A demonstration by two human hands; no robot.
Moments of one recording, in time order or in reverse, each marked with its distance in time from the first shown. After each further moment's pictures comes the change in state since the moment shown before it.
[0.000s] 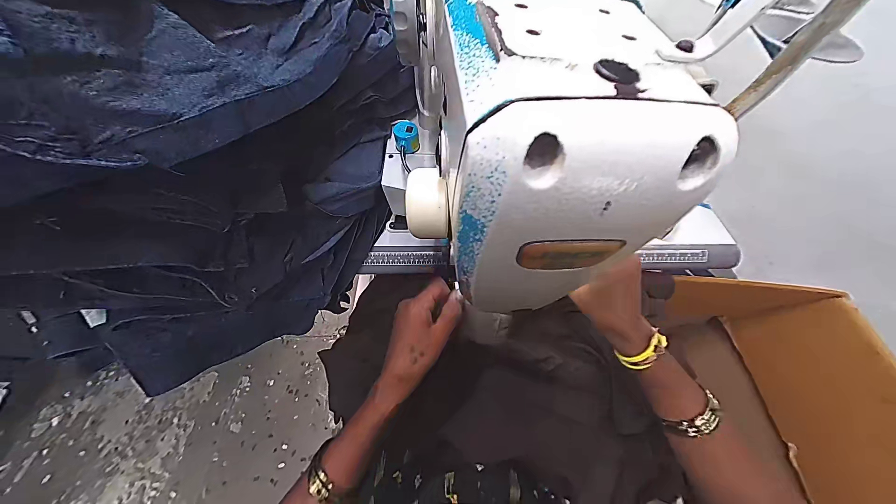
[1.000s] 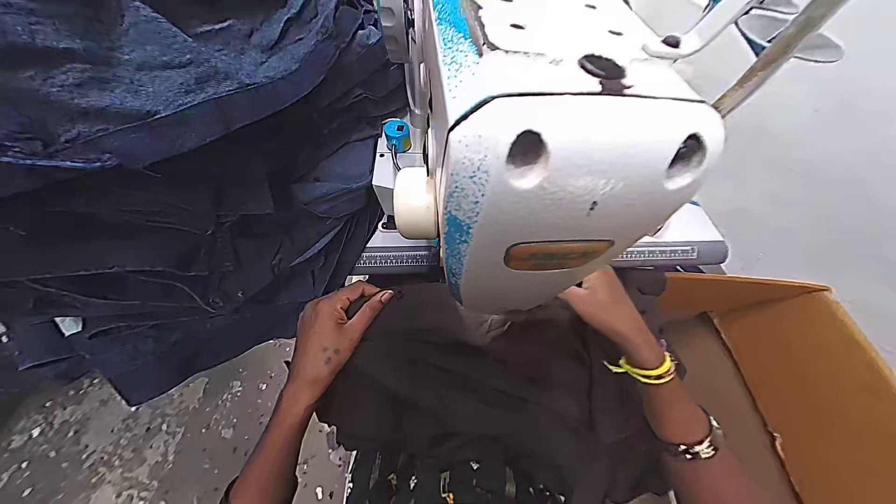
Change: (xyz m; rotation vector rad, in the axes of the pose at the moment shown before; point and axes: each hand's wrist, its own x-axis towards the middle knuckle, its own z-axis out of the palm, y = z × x) left_hand 0.003 -0.054 -0.074 0.328 0.098 0.019; right_hand -0.018 0.021 -0.010 0.215 -0.439 0.465
